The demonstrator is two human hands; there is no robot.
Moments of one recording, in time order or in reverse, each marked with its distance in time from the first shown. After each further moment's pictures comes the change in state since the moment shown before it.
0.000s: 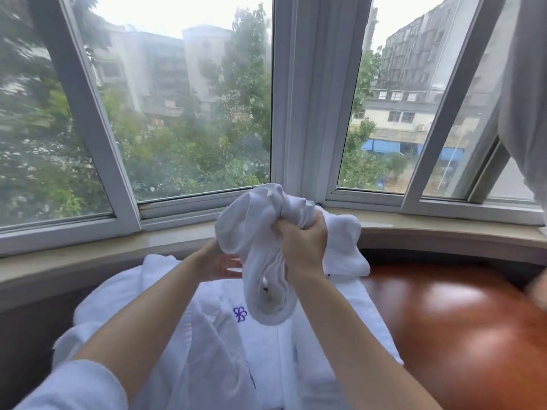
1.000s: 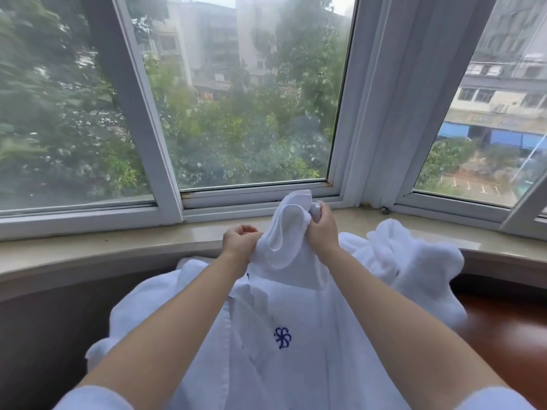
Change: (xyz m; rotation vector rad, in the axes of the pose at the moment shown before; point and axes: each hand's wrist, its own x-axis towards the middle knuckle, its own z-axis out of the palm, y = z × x) left_hand 0.051 0.025 -0.055 -0.093 0.746 0.125; right_hand 0.137 0.142 0.099 -0.503 -0.383 0.103
